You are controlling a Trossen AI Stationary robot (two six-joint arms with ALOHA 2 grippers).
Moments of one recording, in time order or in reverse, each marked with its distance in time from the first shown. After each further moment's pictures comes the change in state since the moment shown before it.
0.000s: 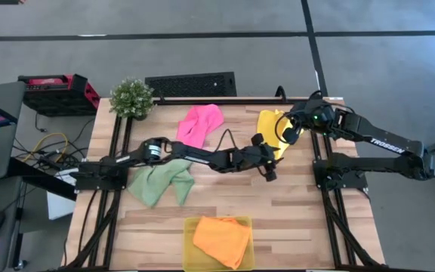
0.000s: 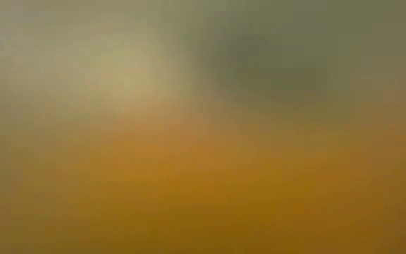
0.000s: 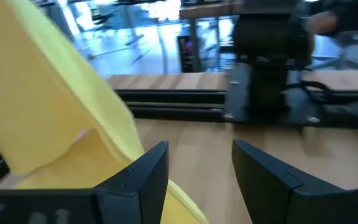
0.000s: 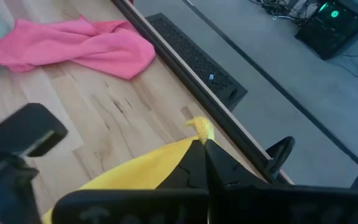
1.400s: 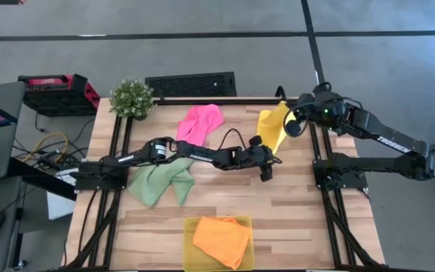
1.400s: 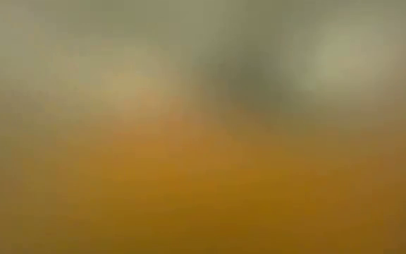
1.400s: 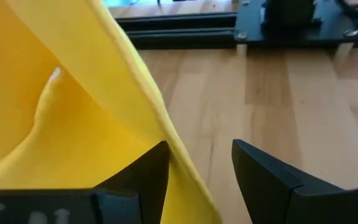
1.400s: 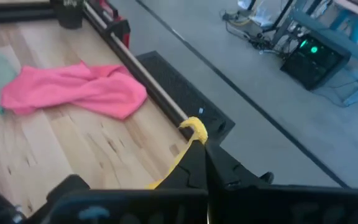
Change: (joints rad) left arm 0.040 0.087 0.065 -0.193 0.056 -0.022; right arm 0.000 0.000 0.120 0.027 0.019 -0.058
